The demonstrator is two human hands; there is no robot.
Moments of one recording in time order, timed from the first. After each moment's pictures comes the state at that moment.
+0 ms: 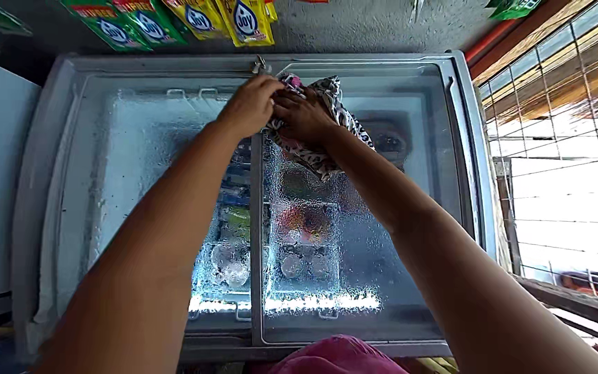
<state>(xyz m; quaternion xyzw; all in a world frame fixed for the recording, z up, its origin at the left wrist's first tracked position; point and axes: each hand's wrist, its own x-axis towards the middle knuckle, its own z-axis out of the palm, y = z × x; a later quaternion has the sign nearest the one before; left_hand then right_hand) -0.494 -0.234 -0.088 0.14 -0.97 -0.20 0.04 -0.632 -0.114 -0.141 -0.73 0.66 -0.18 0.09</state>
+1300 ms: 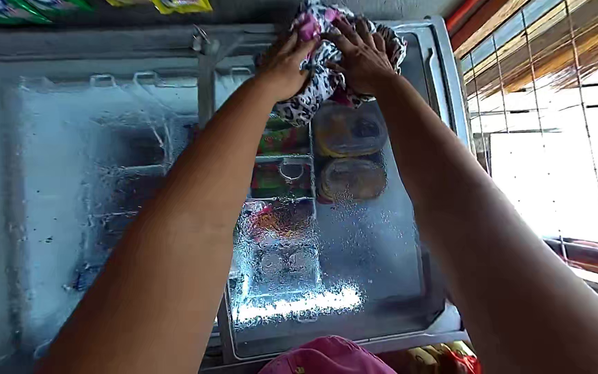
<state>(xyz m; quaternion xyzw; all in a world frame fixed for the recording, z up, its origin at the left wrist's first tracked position) -0.636 -0.186 -0.131 0.17 -0.95 -0.27 -0.02 -0.803 -0.044 -0.152 -0.55 0.82 -0.12 0.12</state>
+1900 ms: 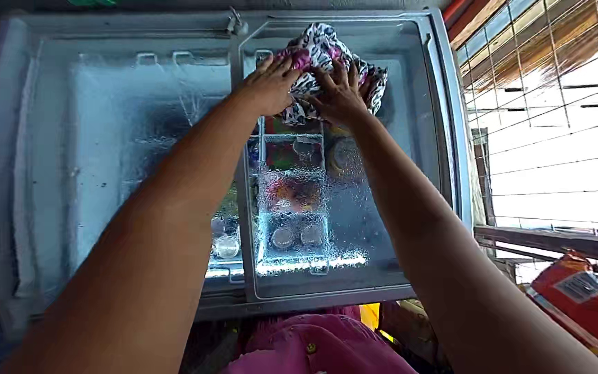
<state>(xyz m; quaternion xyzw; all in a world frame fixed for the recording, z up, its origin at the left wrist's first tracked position) -0.518 -0.168 -0.111 0.08 -0.99 -0.11 -0.09 -0.647 -0.003 -0.144 -0.47 0.85 -0.17 0.14</state>
